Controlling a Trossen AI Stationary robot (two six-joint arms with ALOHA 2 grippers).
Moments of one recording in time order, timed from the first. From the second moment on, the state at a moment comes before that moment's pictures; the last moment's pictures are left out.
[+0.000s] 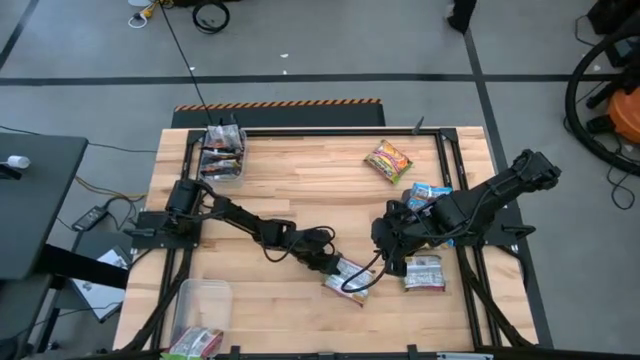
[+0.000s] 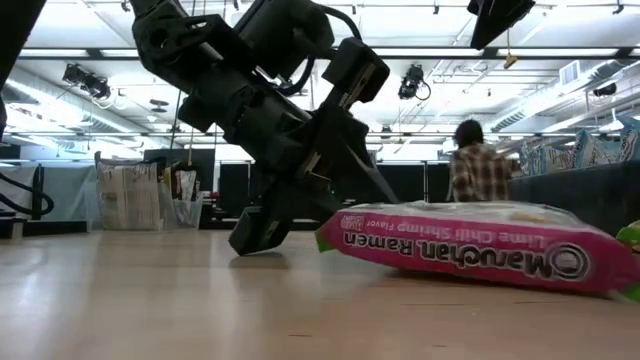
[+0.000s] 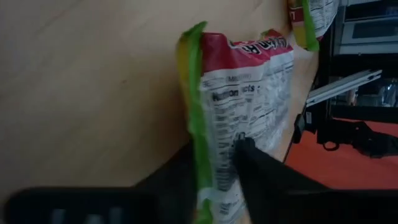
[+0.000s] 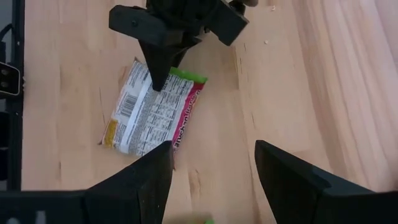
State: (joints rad) left arm -0.20 2.04 1.02 0.40 0.19 -1.32; right arm 0.44 1.41 1.28 -0.98 0.27 0.51
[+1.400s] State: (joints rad) left arm -0.78 0.92 1.29 -1.26 0.02 -0.91; right arm 0.50 1.62 1.28 -0.07 0.53 0.23
